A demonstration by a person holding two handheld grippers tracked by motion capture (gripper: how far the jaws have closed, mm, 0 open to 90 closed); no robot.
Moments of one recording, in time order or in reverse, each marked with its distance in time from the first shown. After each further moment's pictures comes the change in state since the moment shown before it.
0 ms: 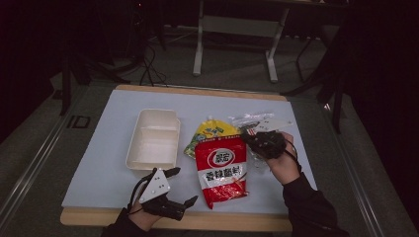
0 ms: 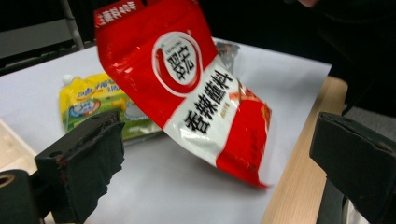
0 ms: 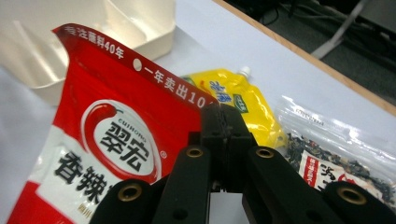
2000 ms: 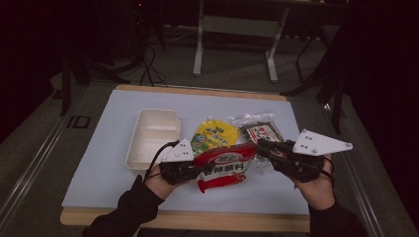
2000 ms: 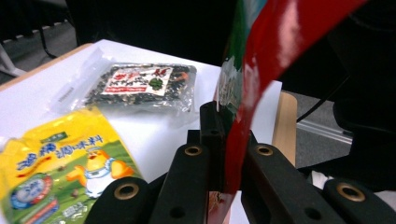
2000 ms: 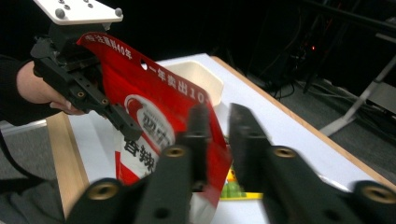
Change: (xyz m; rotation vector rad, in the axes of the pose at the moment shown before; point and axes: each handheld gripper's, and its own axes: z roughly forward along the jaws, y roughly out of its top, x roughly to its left) left arm 0.023 0.086 0.037 0.078 -0.246 0.064; right arm 0.039 0.012 -0.118 -0.274 0.105 -0.093
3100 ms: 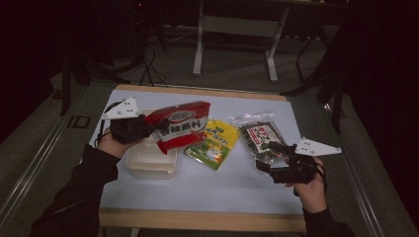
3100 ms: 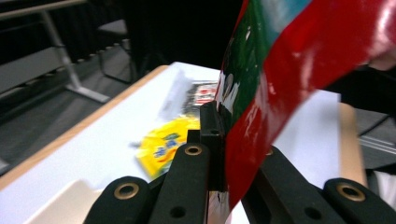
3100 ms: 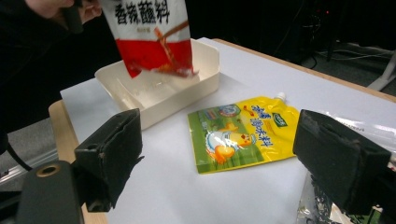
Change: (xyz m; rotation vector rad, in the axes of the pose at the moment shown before) left arm 0.107 0.004 -0.102 -0.070 0.146 0.030; right arm -0.038 -0.084 0.022 -0.022 0.058 0.248
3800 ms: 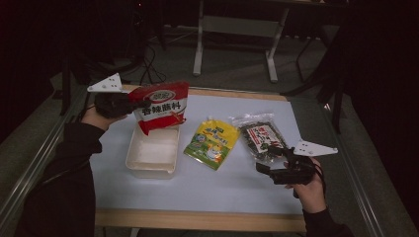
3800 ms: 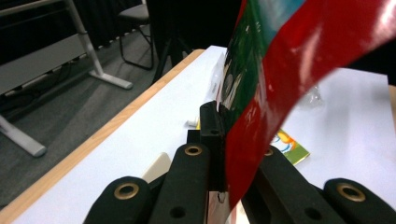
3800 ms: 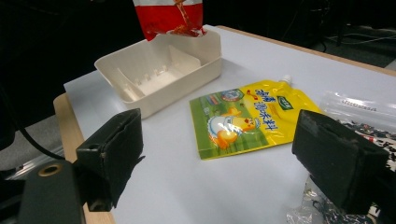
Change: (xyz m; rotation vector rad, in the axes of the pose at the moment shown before) left arm 0.083 -0.004 -0.014 0.063 0.026 0.030; right arm -0.009 -0.013 0.004 0.033 0.027 0.044
